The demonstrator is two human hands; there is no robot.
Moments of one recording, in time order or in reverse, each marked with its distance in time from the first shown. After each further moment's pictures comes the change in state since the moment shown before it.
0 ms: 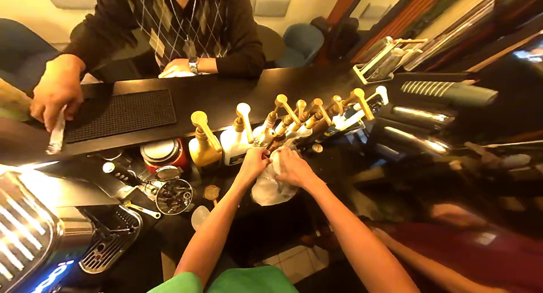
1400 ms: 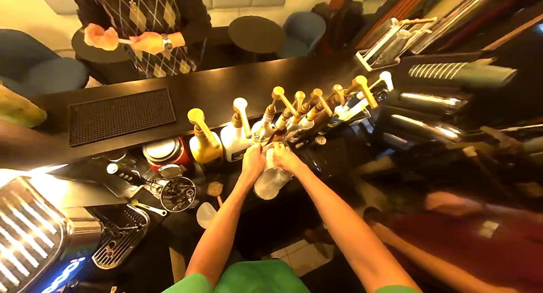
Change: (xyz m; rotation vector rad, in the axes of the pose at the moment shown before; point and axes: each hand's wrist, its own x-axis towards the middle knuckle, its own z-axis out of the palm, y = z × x) left_hand 0.001 -0.011 0.021 0.141 0.135 -0.119; right_hand 0.055 0.006 0.043 0.104 -0.101 0.148
